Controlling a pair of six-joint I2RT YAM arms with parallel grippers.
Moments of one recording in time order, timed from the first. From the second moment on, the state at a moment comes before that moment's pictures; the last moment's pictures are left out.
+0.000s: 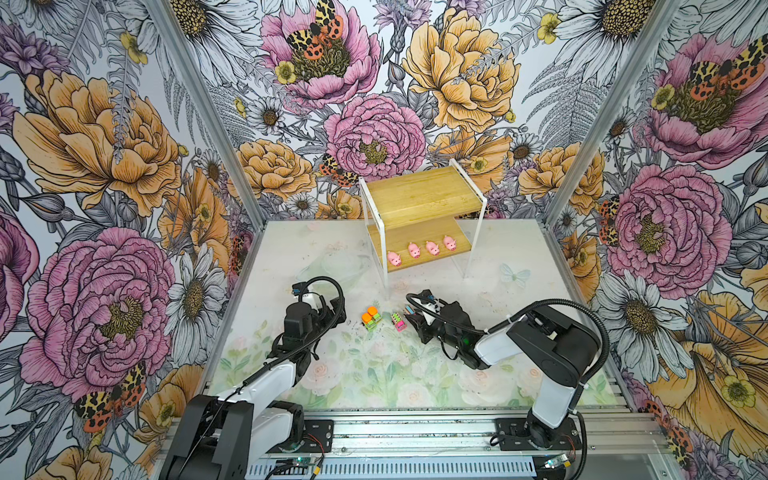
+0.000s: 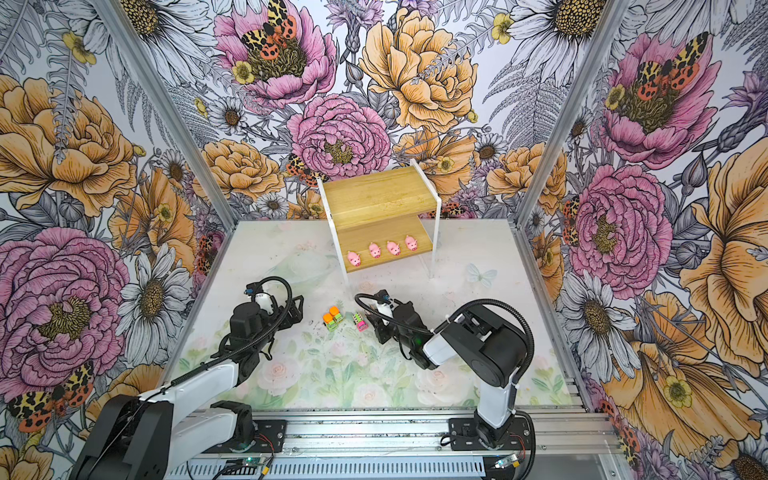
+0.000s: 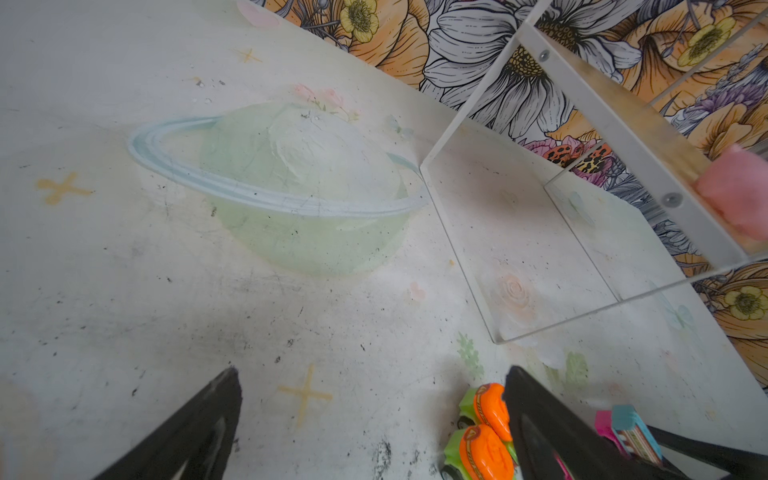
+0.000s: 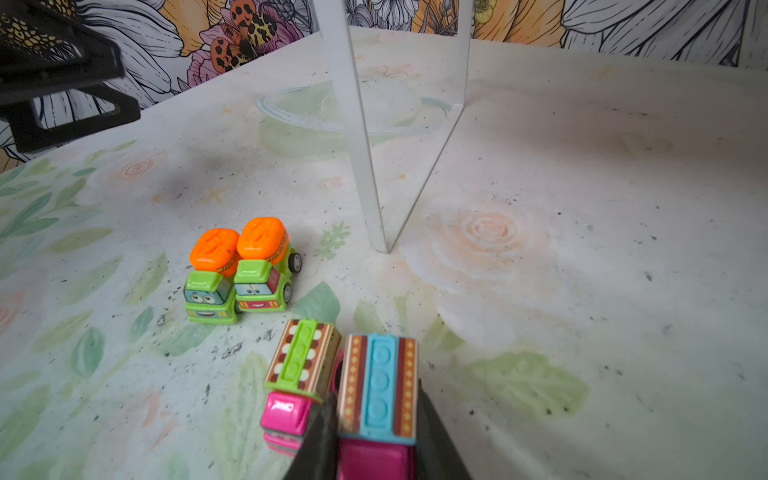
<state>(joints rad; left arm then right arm) -0.17 1.10 0.25 0.43 0.04 -0.48 0.72 1.80 0.52 0.84 -0.09 0.11</state>
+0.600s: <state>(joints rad) -0.17 1.12 0.25 0.43 0.05 -0.48 0.64 1.19 0.96 -0.06 0.01 0.01</state>
